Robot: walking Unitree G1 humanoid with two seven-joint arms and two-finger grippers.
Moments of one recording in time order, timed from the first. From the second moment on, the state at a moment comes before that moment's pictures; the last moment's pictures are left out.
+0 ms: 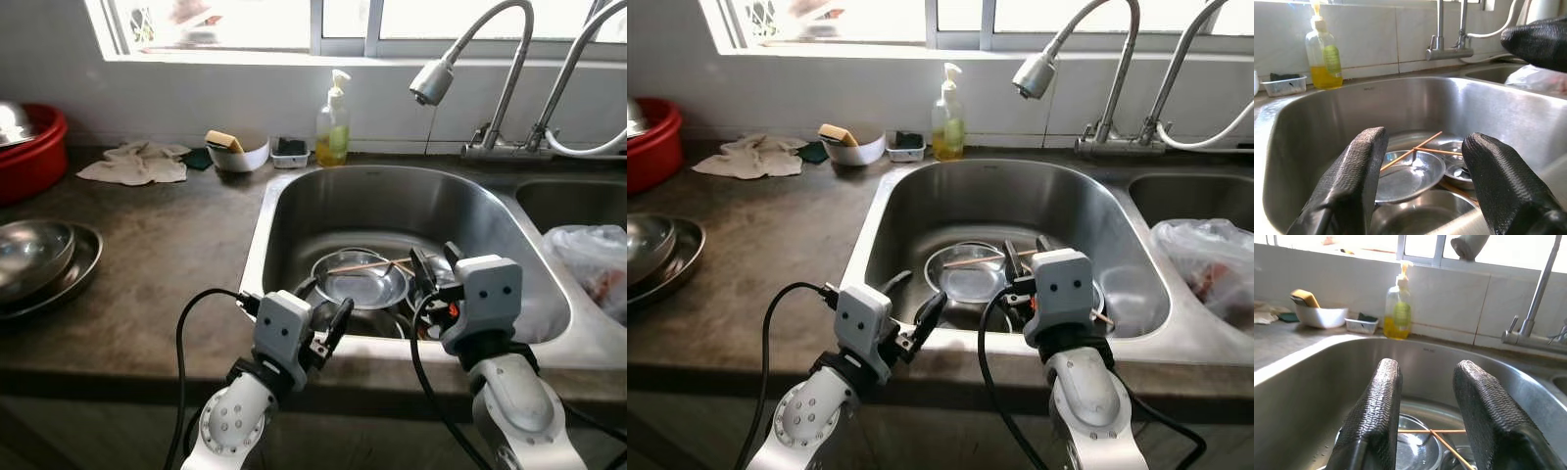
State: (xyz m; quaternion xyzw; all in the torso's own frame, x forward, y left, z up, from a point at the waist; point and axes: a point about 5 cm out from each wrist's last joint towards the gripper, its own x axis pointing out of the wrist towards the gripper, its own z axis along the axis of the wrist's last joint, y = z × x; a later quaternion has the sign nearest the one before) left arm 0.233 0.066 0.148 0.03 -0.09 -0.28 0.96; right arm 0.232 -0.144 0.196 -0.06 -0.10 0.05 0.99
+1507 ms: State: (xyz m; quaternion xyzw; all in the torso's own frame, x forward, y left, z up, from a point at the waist) left arm 0.242 0.068 0.151 0.05 -0.09 -0.24 0.96; right arm 0.245 -0.143 0.200 -0.05 -0.11 0.03 0.99
